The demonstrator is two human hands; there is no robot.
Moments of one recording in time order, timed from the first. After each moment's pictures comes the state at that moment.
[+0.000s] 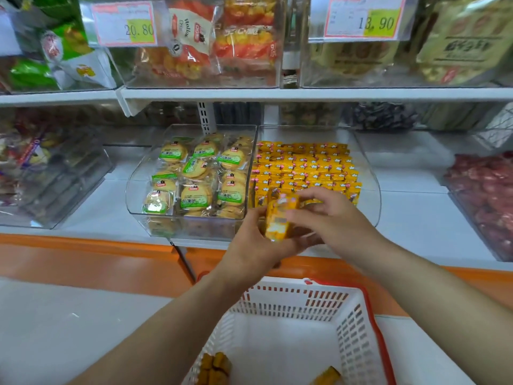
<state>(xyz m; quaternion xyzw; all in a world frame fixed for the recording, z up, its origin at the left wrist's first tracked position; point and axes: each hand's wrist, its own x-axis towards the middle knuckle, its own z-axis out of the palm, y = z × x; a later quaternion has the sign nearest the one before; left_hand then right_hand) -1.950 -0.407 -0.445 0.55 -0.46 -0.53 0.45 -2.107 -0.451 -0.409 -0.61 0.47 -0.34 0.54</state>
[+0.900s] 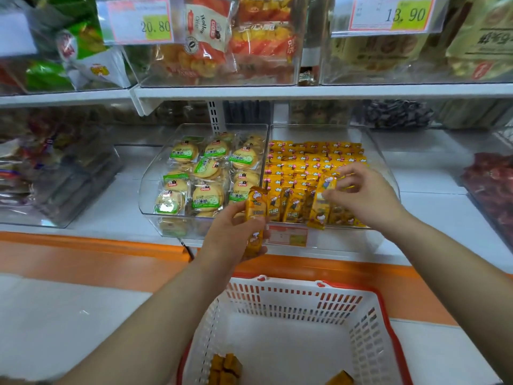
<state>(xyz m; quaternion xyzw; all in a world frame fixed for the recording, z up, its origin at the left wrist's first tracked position) -1.906 -0.416 -0.436 0.60 -0.31 -0.53 0.51 -2.132 -0.530 -0.438 -0.66 0.54 -0.38 0.36</state>
